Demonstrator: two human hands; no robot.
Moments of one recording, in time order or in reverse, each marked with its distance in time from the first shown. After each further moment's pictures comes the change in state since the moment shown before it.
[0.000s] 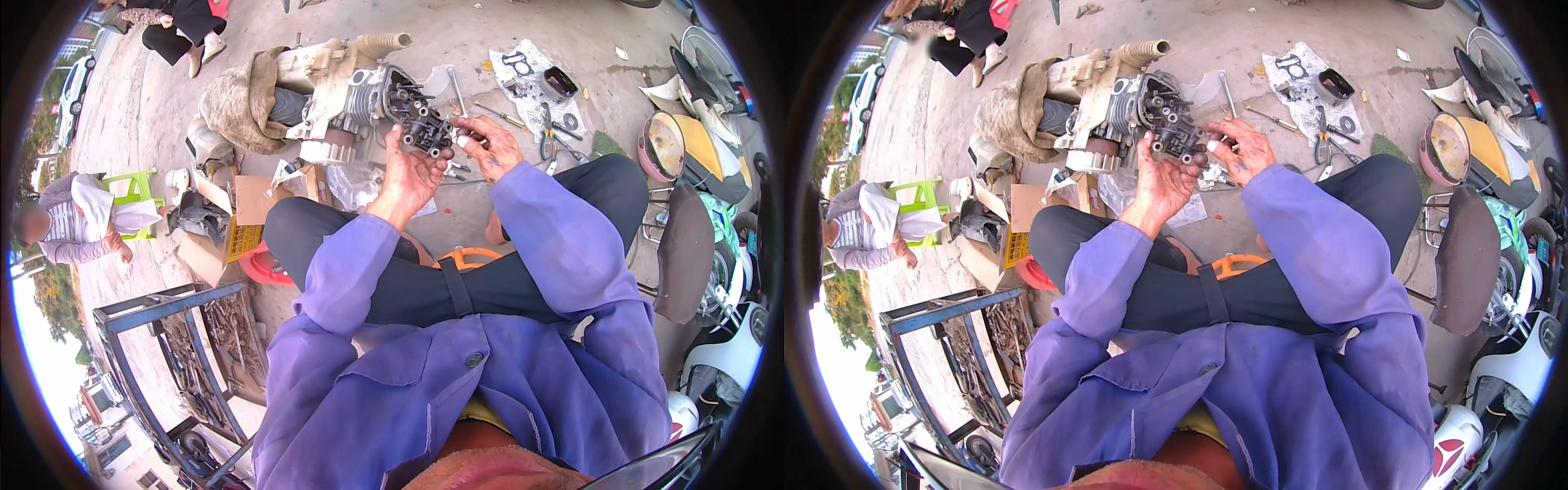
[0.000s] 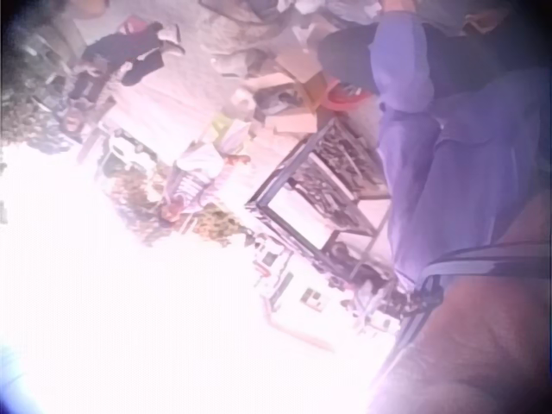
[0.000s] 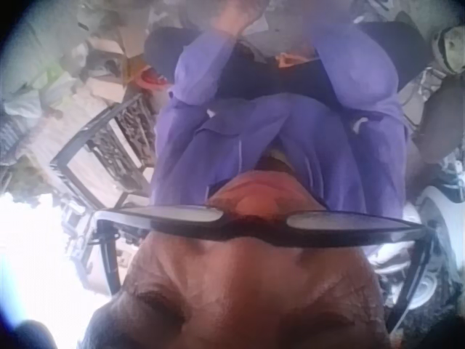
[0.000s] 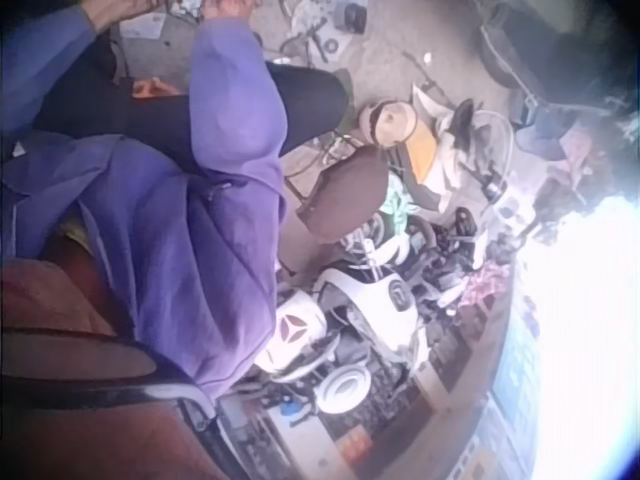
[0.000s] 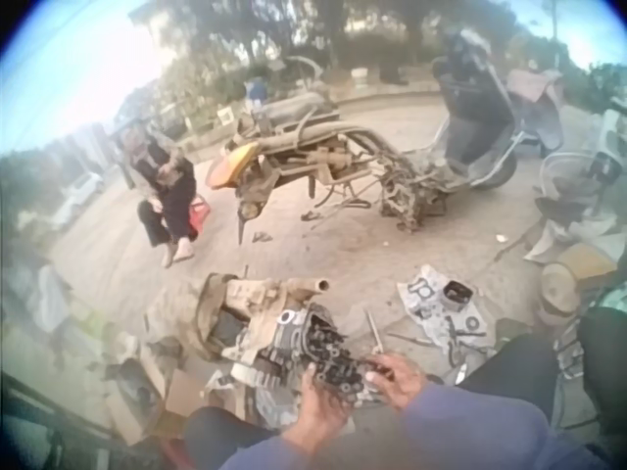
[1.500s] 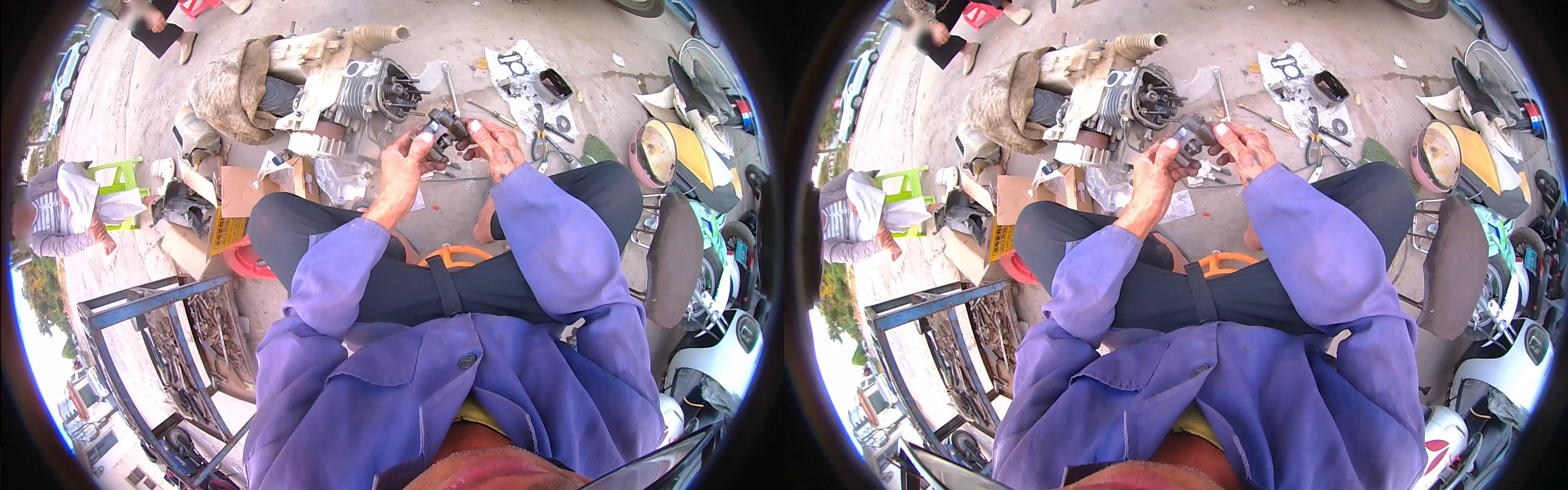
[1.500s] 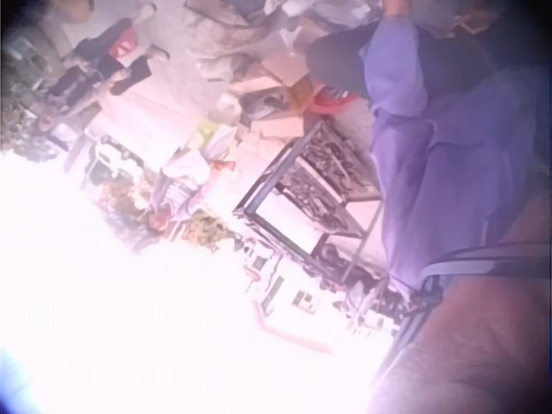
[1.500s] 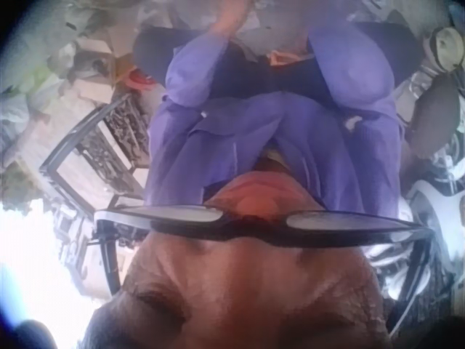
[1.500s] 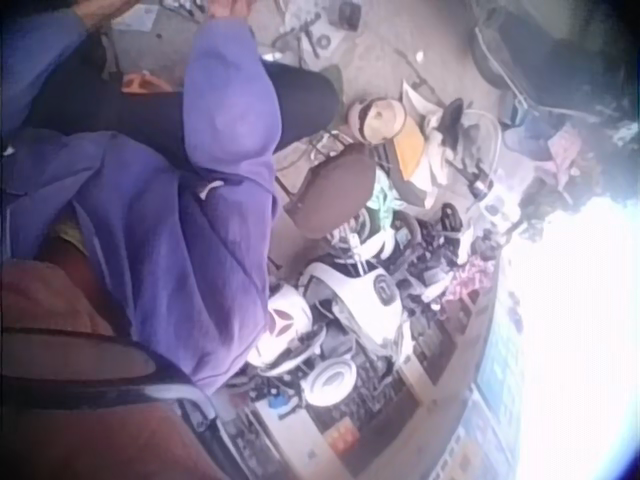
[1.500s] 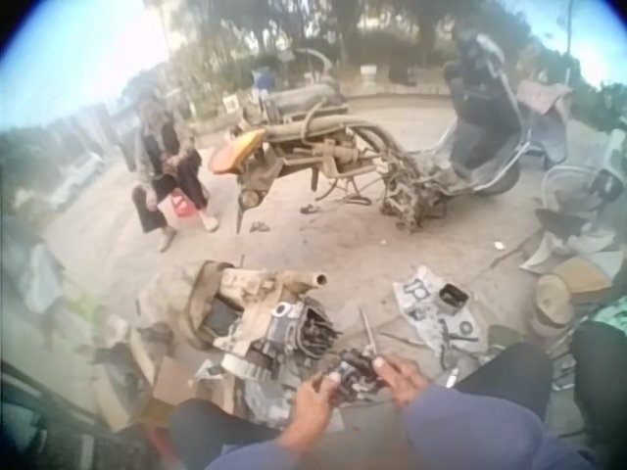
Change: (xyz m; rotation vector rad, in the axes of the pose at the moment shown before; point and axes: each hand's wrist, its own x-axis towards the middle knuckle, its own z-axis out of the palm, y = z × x) left_hand 0.000 -0.019 -0.010 0.542 0.016 0.494; right_hand -0.002 0.008 -0.009 0.467 -0.059 0.353
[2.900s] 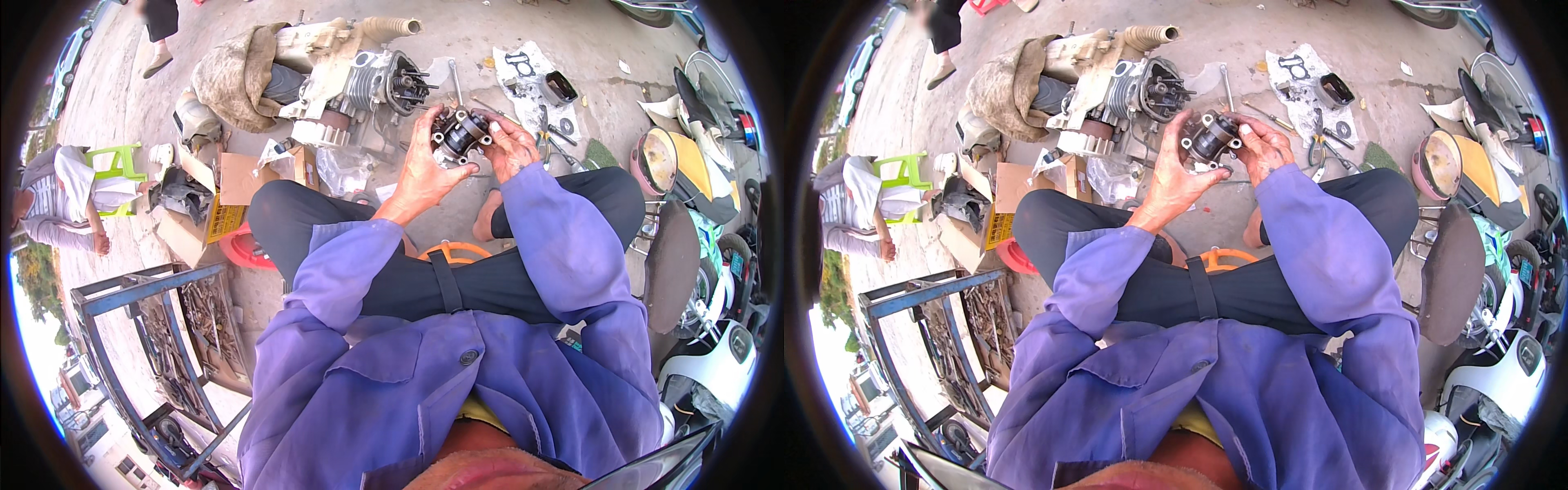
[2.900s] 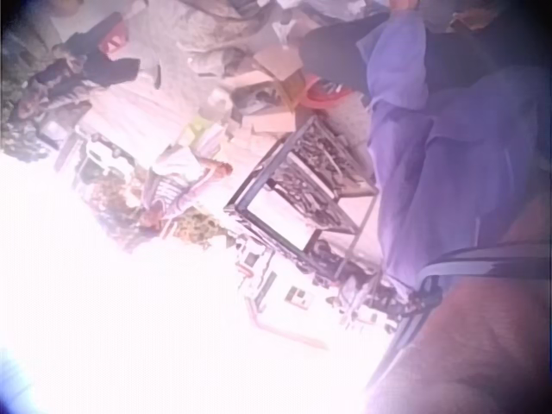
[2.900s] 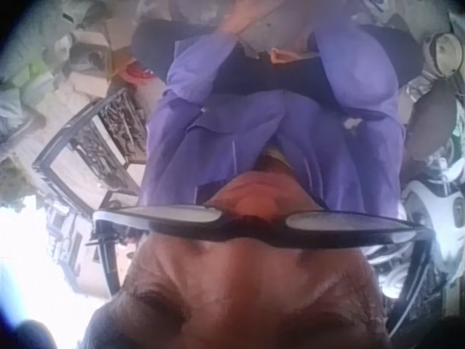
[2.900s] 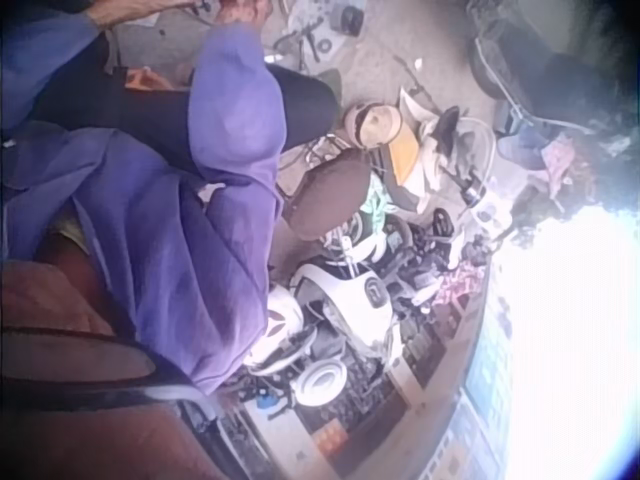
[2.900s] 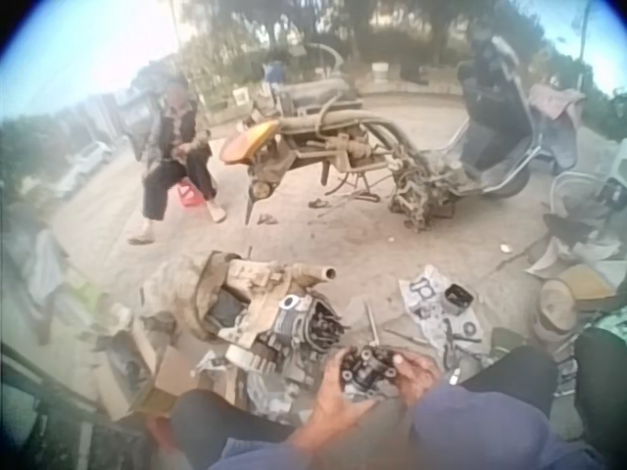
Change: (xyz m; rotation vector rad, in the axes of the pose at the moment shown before) left_hand -0.008 -0.001 0.022 0.617 -0.079 0.459; right_hand -0.001 0.013 -0.007 0.489 -0.031 -0.067
